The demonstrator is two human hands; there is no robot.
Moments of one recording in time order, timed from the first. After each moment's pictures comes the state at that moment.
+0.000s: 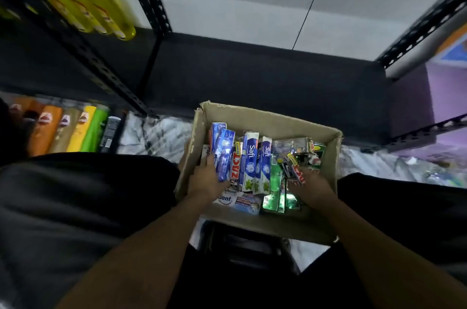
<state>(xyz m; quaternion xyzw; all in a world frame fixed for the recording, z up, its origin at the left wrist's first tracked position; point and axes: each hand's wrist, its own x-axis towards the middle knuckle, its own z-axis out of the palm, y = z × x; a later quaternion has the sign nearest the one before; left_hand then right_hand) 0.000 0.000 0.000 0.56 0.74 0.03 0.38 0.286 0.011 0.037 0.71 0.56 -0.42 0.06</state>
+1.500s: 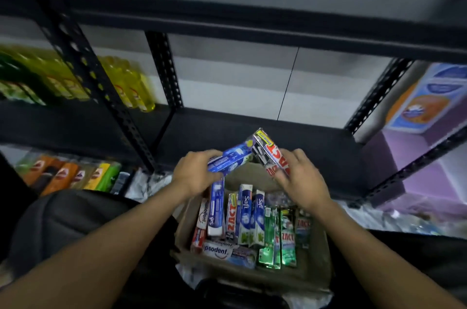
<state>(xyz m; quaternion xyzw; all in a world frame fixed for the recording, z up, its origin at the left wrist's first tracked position) -0.018 0.045 0.185 0.69 0.67 0.16 0.21 0.253 0.038 0.184 0.62 0.76 -0.12 -0.15</state>
